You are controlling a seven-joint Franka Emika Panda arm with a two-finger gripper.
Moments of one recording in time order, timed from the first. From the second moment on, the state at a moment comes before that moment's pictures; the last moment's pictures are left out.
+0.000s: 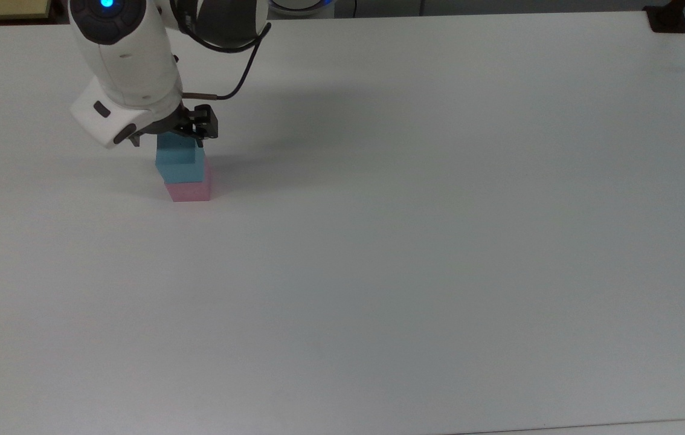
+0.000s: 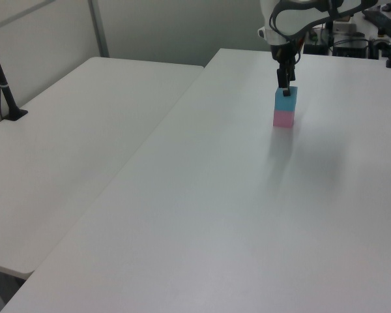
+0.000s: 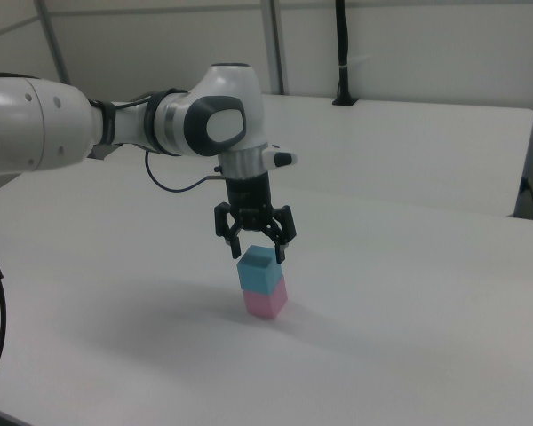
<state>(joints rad) 0.03 0.38 -0.24 -1.58 -0.09 1.80 -0.26</state>
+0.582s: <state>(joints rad) 0.04 0.39 -0.24 -1.63 -0.09 1.86 -0.26</state>
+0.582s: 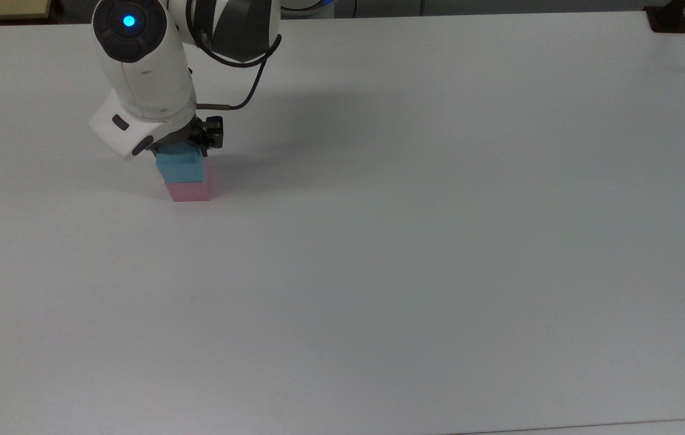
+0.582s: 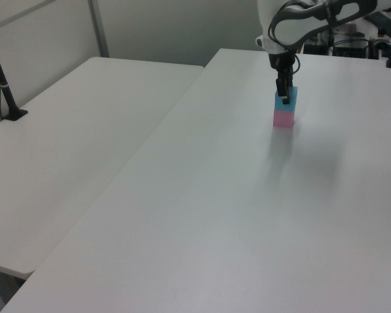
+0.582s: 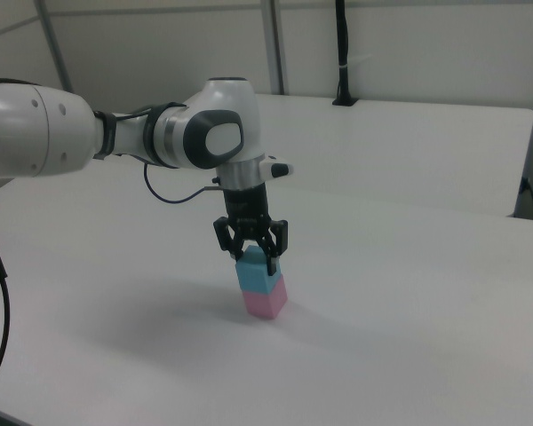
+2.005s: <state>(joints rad) 0.37 0.60 -0.20 -1.46 0.01 1.92 0.07</state>
